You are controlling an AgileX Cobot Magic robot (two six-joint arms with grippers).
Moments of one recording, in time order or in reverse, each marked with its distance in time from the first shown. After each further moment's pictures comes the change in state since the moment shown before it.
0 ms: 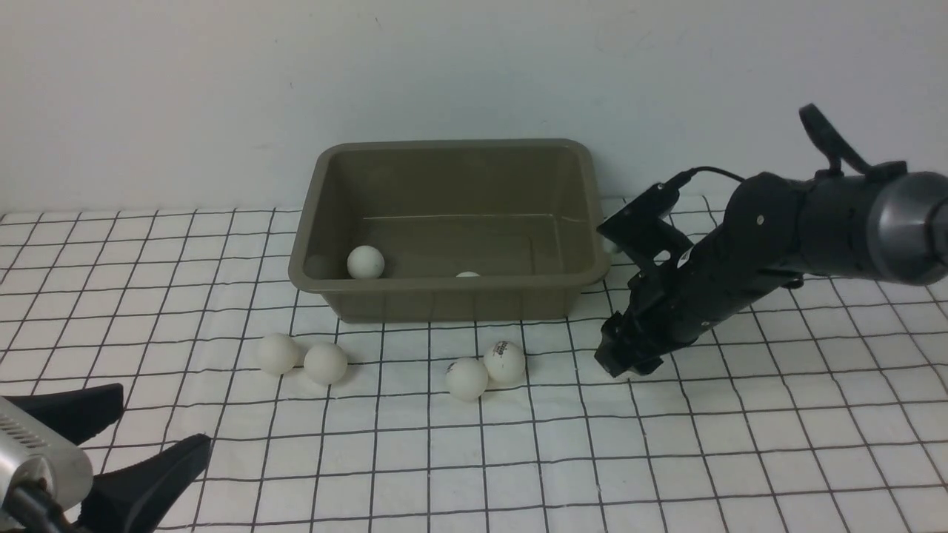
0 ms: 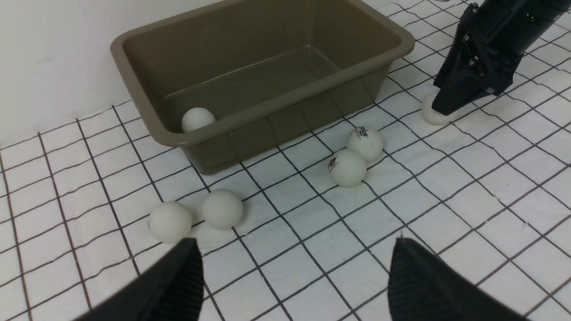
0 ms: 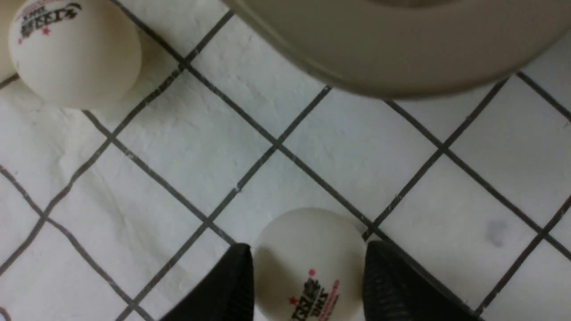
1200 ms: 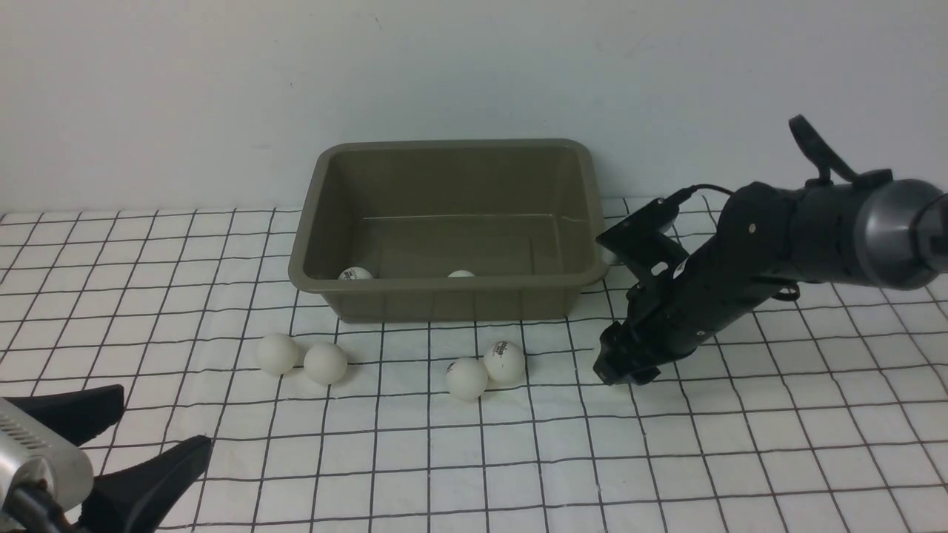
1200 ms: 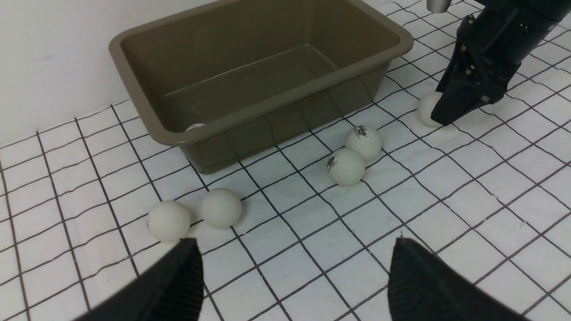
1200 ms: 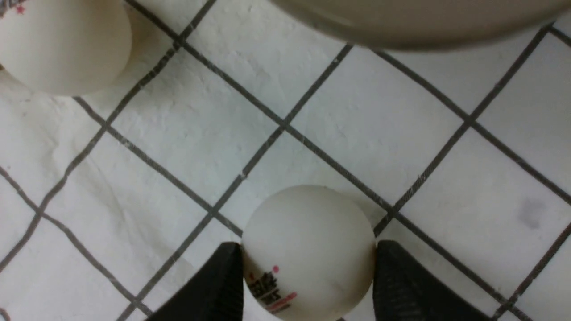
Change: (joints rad) right arm 0.001 0.028 0.000 -0.009 0.016 0.050; left arm 0.000 0.000 0.000 0.000 0.004 0.000
